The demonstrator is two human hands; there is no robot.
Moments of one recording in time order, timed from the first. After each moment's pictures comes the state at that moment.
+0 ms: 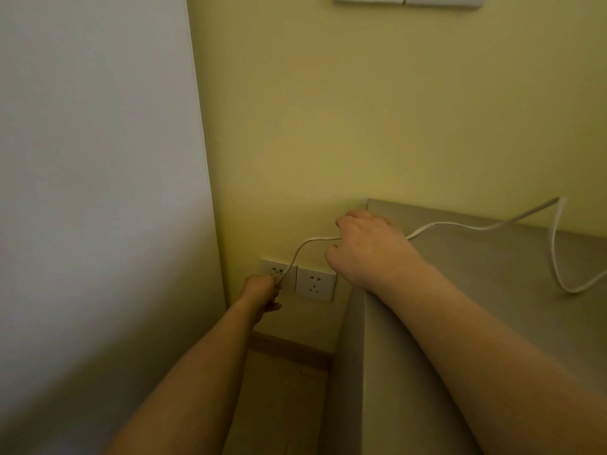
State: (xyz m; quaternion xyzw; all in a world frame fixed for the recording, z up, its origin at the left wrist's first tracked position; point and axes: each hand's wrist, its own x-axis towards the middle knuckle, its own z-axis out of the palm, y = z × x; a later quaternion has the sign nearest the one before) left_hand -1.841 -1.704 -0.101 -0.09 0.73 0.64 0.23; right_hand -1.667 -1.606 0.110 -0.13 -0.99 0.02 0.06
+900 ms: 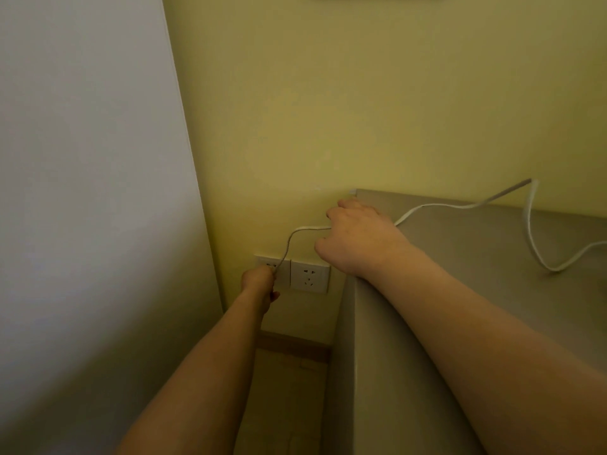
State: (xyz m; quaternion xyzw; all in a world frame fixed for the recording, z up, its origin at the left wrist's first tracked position) left_hand -1.835 -1.686 -0.087 -0.15 0.70 0.67 0.20; right_hand -1.667 -1.606 0.109 -0.15 -0.99 0.03 0.05
